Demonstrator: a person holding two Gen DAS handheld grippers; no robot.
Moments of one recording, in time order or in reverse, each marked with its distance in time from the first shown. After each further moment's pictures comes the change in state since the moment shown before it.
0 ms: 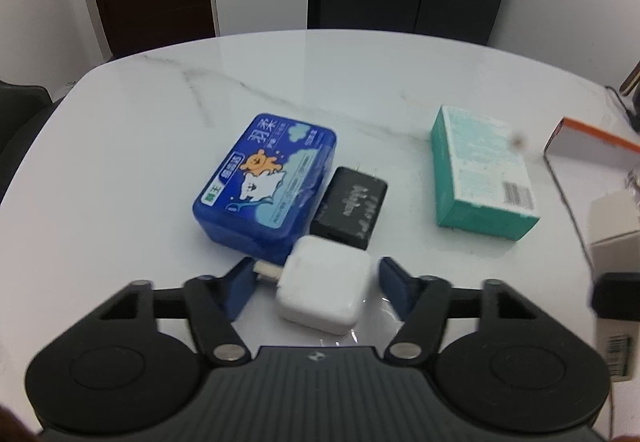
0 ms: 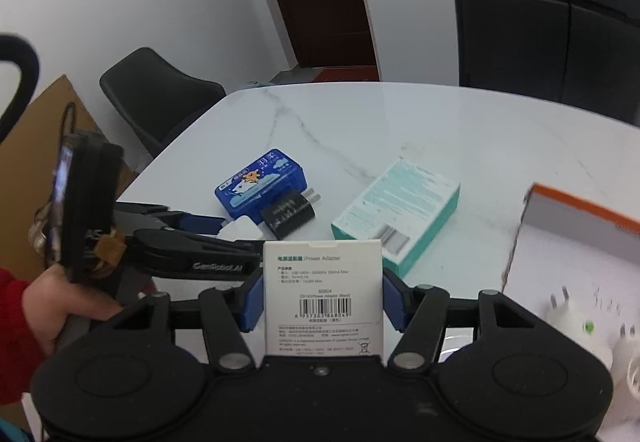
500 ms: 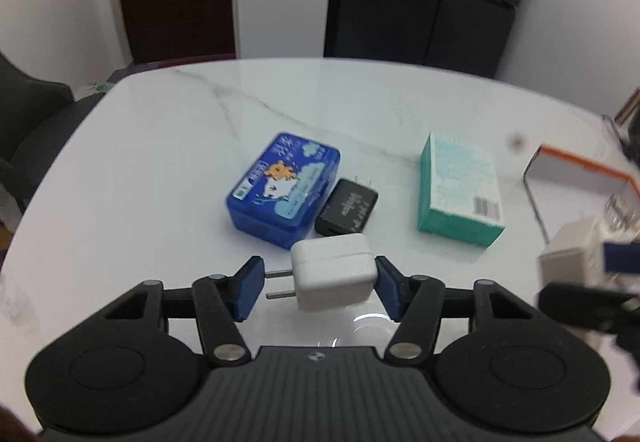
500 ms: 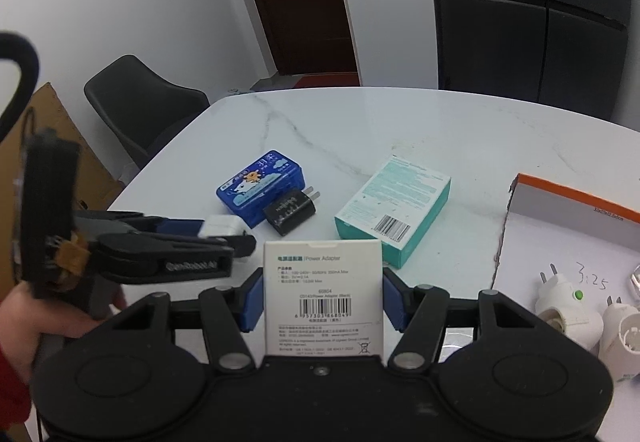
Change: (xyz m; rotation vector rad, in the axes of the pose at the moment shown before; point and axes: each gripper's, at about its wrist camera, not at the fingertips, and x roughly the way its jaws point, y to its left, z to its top) left arm -0.058 -0.004 -0.010 -0.090 -0.058 0.021; right arm -0.012 0.025 -0.006 0.018 -0.025 -0.074
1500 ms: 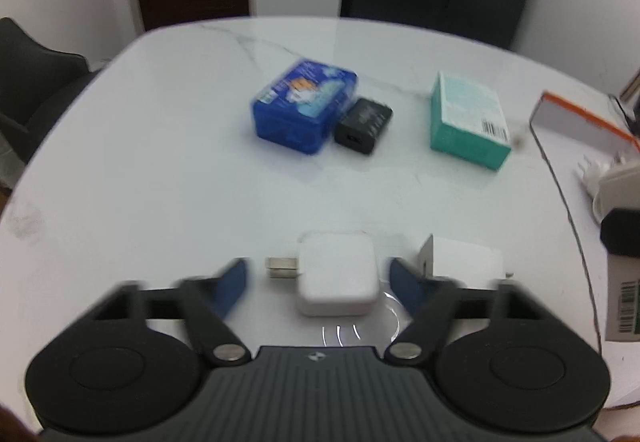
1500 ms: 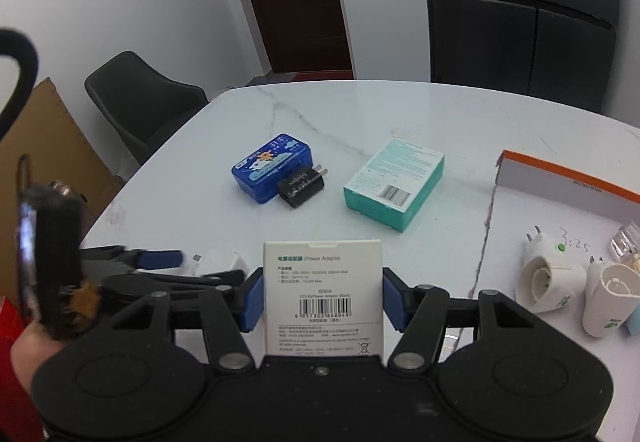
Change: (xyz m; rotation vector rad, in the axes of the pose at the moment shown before) left arm 0.007 0.006 -0.056 -0.006 0.060 0.021; right arm -0.032 0.020 -0.025 0.000 0.003 -0.025
